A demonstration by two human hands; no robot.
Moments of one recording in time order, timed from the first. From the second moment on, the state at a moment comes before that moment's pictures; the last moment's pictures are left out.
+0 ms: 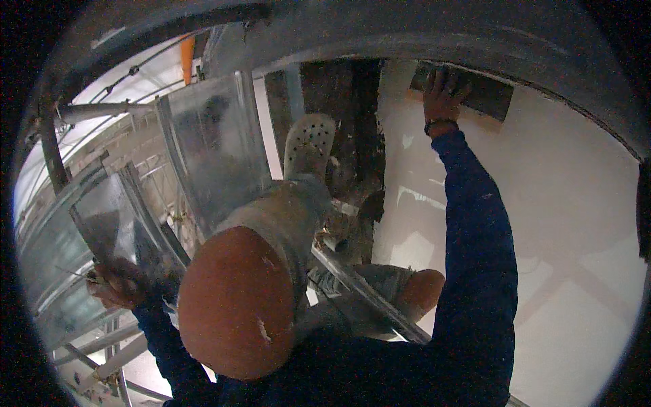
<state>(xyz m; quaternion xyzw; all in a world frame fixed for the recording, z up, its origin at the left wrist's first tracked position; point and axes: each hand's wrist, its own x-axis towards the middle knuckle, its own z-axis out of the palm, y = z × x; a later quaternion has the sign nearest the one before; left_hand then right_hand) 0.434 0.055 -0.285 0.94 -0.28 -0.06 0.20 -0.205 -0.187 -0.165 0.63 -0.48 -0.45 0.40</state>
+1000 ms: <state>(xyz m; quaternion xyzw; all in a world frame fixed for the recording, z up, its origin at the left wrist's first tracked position) 0.444 0.044 -0.295 0.85 -0.51 0.09 -0.06 -0.237 0.052 -0.159 0.52 -0.43 -0.70 0.21</state>
